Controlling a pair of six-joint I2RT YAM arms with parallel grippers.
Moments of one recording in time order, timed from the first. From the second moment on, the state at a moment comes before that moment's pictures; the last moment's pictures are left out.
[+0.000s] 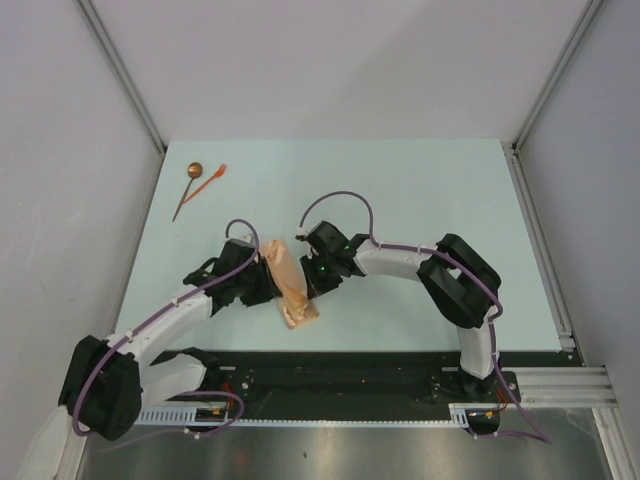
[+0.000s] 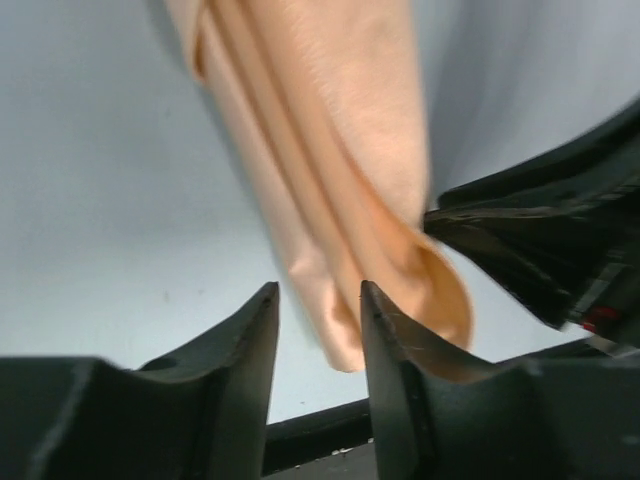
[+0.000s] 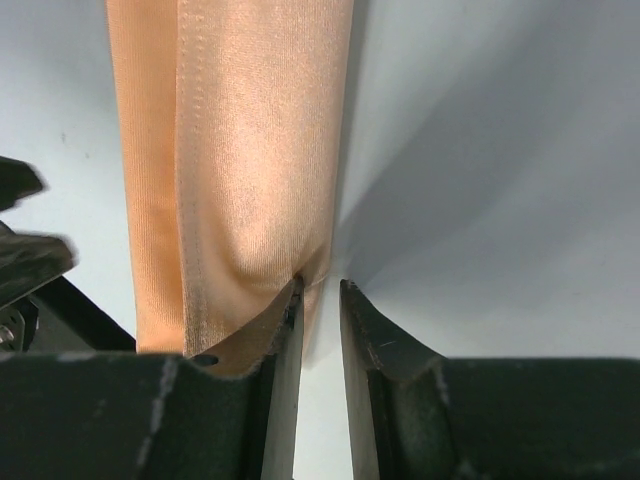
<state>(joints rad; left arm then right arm) -0.45 1.09 0.55 -0.44 0.09 -0.72 0.90 1.97 1.28 -0.33 -0.24 0.43</state>
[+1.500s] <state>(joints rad) -0.44 1.14 0.45 -0.28 0.10 -0.72 0.93 1.98 1.28 -0.25 -0.48 0.49</state>
